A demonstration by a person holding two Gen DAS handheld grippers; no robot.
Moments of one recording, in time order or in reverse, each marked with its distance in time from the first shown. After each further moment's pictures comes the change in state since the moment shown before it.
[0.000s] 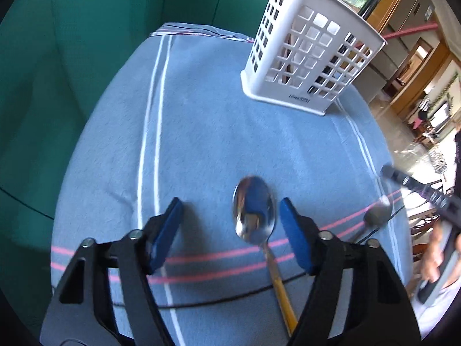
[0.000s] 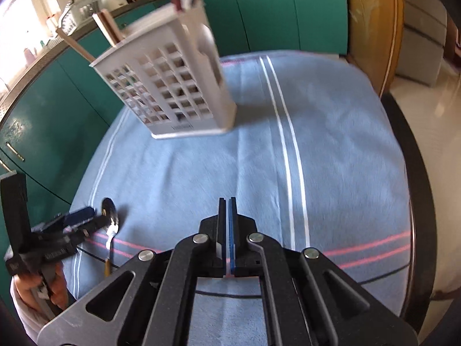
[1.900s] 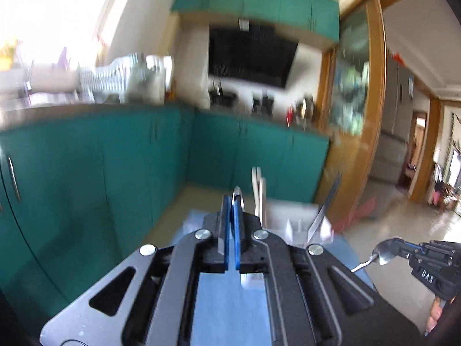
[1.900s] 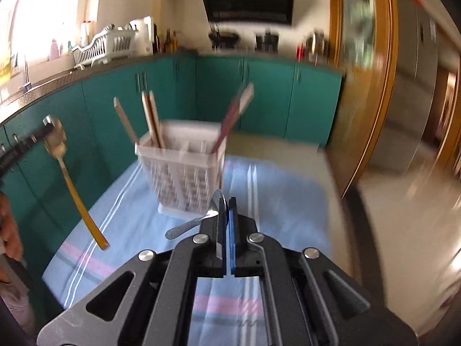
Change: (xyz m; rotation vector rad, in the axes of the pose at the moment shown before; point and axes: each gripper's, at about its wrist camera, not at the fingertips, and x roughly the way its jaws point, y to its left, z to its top) left arm -0.198 -0.063 0.055 0.032 -0.846 0.183; right arm -0.136 0.067 0.037 -0.285 -0.408 -0.186
